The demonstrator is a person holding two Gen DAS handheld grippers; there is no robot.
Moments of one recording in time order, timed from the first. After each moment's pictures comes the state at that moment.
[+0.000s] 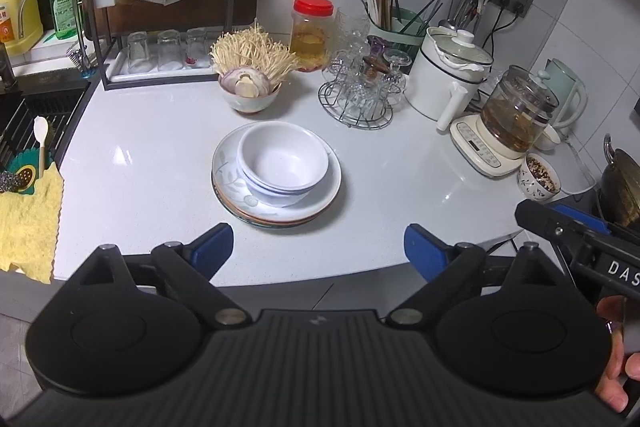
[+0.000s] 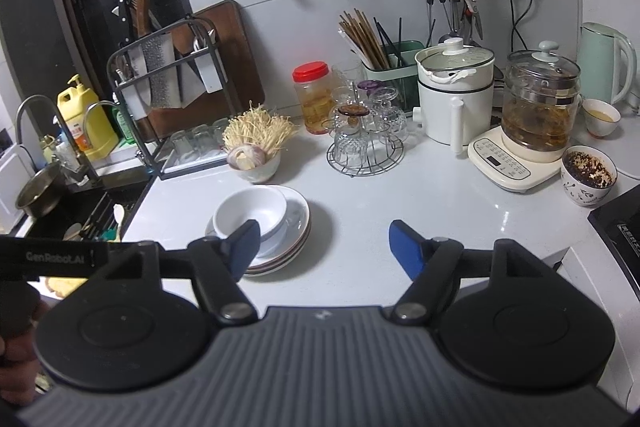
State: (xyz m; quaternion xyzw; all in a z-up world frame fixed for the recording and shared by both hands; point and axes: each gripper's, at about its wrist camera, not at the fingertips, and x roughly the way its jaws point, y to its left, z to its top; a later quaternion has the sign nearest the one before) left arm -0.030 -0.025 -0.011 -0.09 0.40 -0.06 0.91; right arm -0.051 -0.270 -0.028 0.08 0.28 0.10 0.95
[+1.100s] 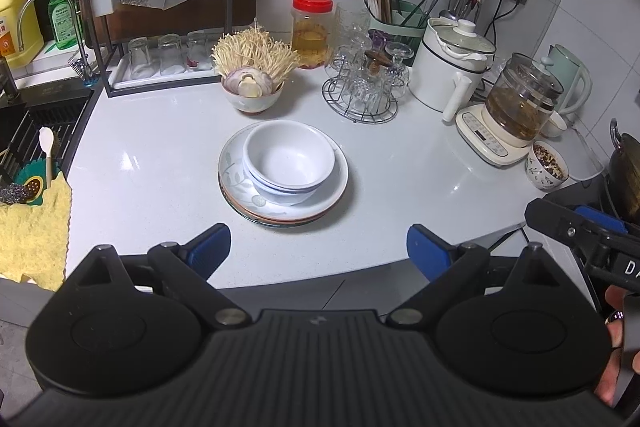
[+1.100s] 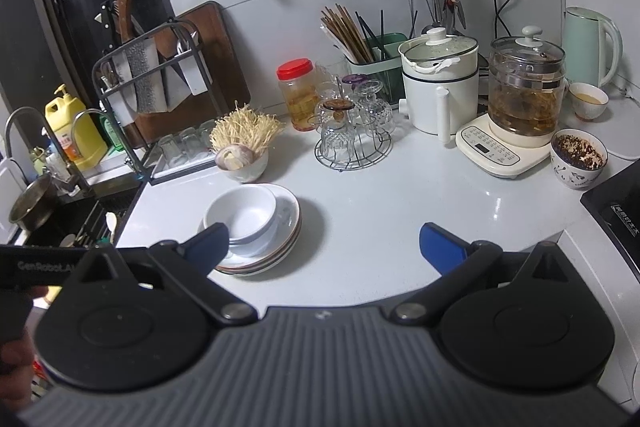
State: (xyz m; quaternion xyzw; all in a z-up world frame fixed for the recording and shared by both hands) left arm -0.030 -0.030 -0.012 -0.07 0.41 -0.05 0.91; right arm -0.050 -0.273 -0.033 0.09 0.29 0.08 0.95
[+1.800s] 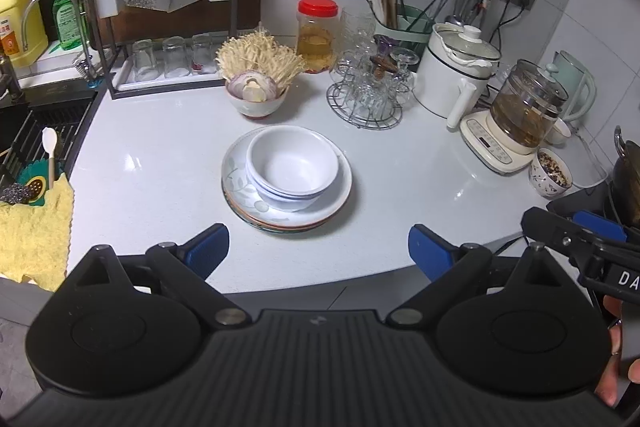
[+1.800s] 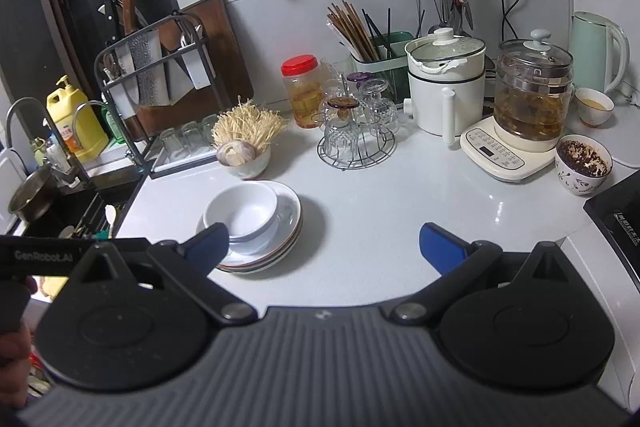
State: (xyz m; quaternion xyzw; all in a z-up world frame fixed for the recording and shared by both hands) left arm -0.026 -0.030 -0.011 -0.07 0.40 -0.04 0.91; right arm -0.045 -0.270 -0.034 0.08 0.29 0.09 0.95
